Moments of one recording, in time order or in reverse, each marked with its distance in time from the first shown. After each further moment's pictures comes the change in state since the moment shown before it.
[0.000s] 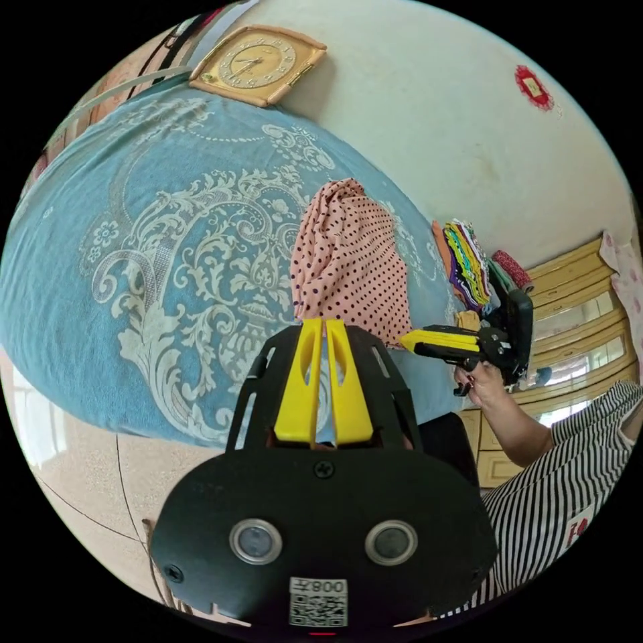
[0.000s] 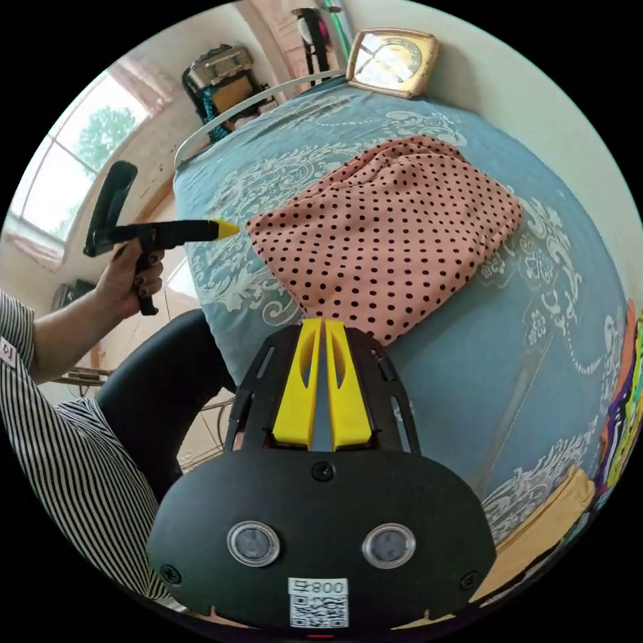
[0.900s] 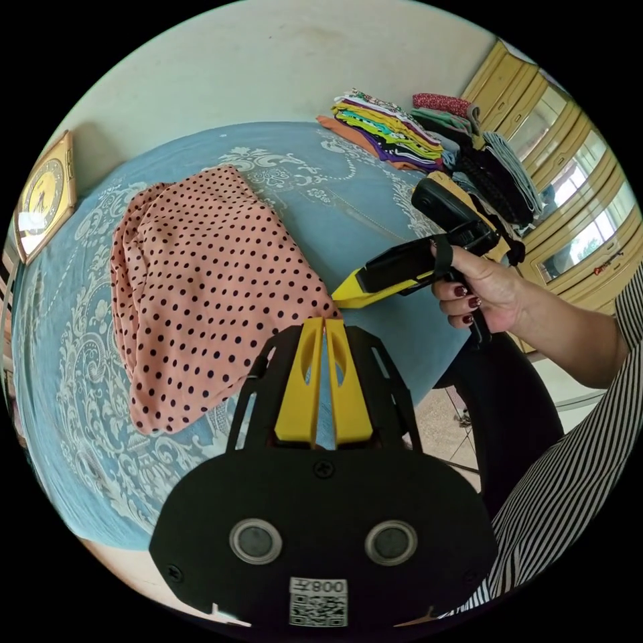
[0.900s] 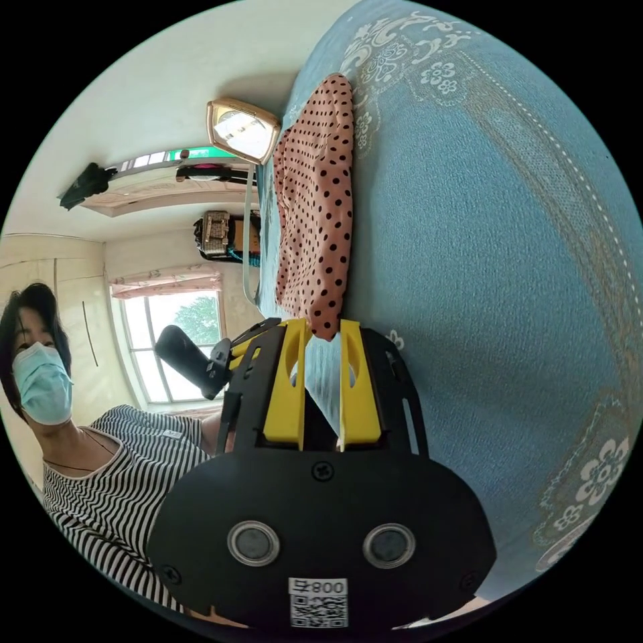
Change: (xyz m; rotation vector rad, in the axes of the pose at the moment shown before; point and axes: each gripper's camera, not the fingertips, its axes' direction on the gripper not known) left arm 0.229 0.013 0.117 -0.226 -0.108 0.627; right arm 0.223 0.137 0.143 0.180 -0.775 0.572
